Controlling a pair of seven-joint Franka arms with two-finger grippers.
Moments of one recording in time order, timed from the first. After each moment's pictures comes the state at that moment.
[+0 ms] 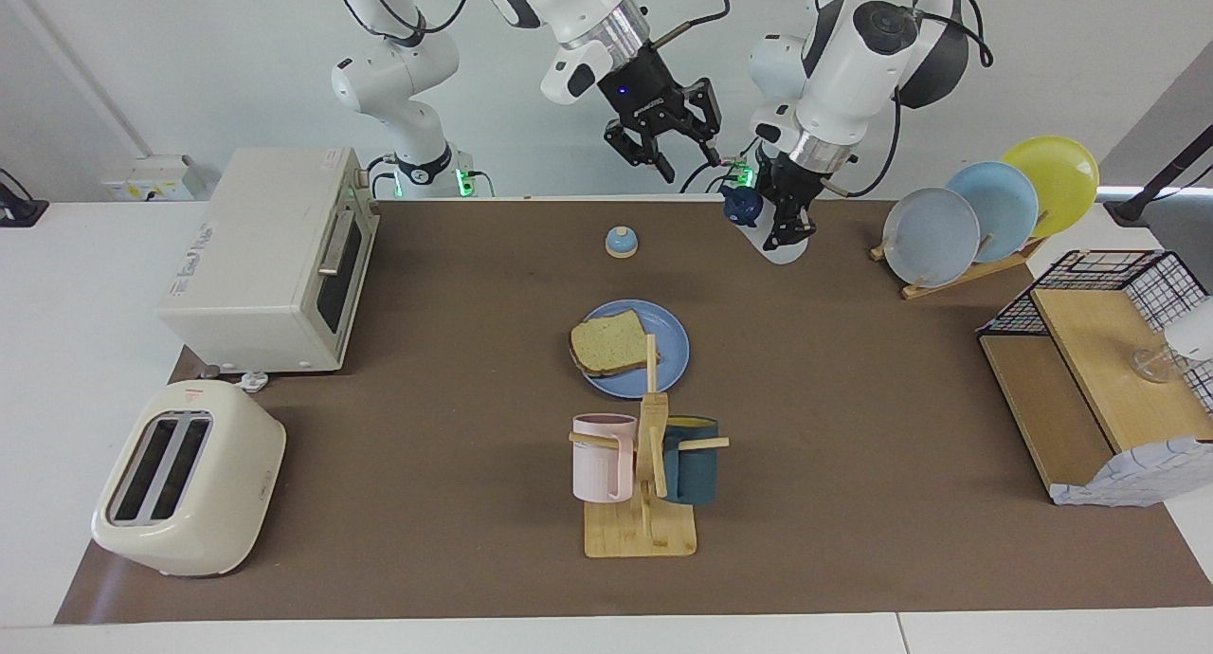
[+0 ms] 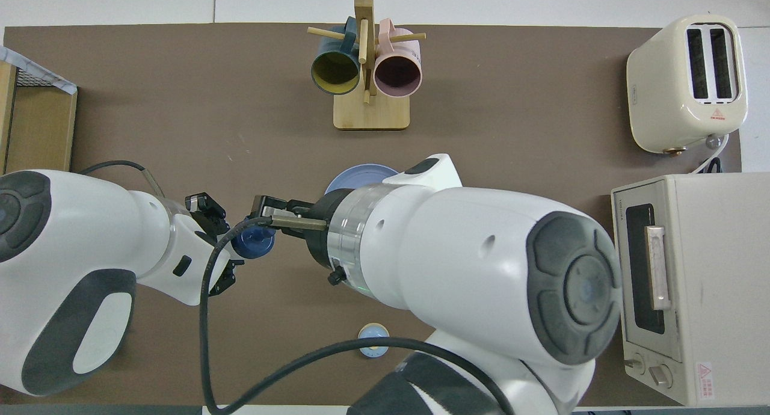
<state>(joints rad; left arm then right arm) -0.59 -0.24 0.16 -2.12 -0.10 1.87 1.04 0.71 0.06 0.00 -1.64 0.41 2.22 0.78</state>
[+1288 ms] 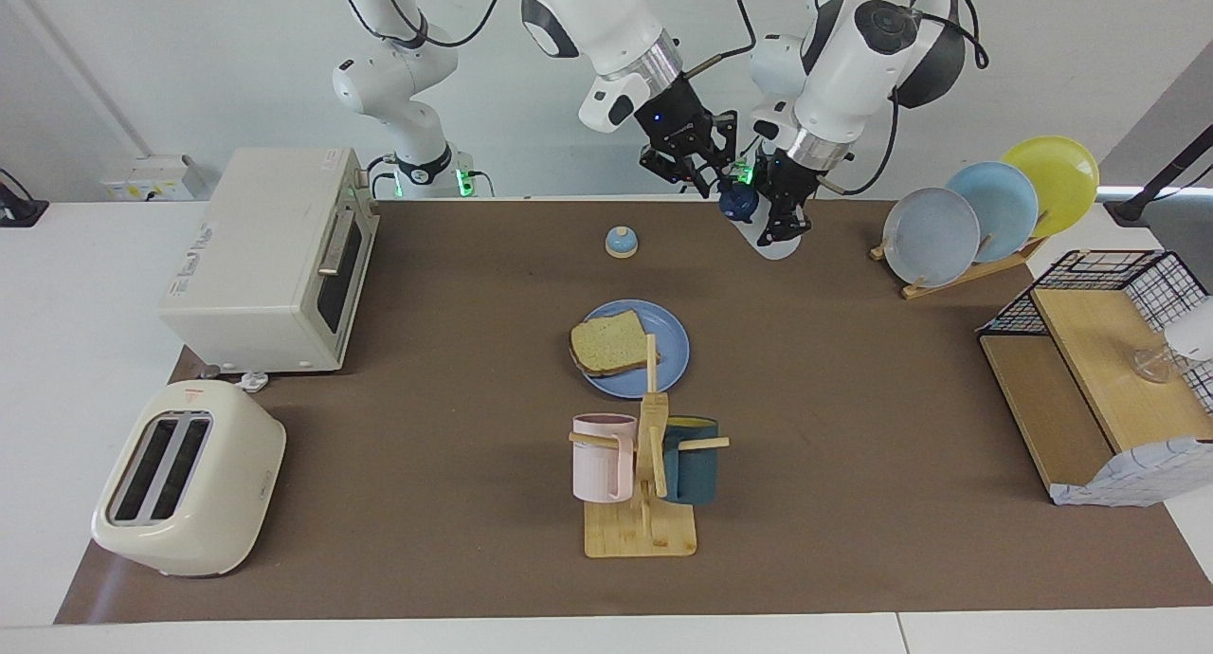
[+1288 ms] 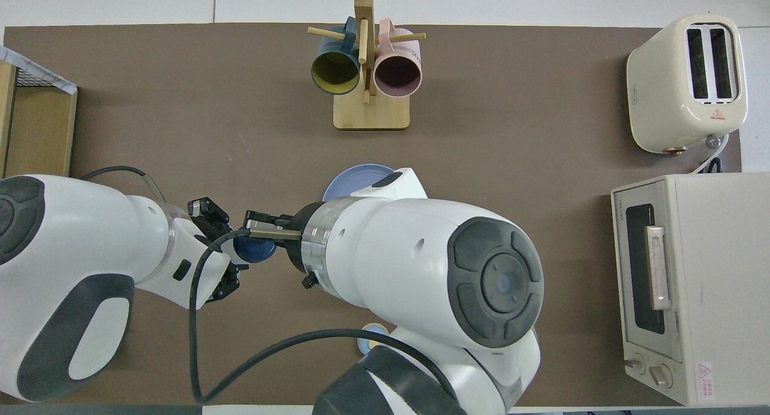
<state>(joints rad) -0.59 -0.25 0.16 -2.13 -0.14 1.87 1.03 0.74 0.09 0.00 -1.66 0.41 2.25 0.78</state>
